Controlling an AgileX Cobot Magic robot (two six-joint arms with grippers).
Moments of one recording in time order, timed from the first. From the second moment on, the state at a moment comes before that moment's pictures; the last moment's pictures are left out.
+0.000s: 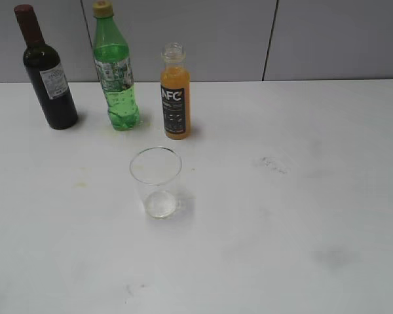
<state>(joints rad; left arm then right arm) 0.04 -0.01 -0.48 -0.09 1.10 0.11 0.13 0.67 -0.67 0.02 1.06 -0.05</state>
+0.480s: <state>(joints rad) 0.04 -0.01 -0.48 -0.09 1.10 0.11 0.13 0.14 -0.50 0.02 1.04 -0.05</state>
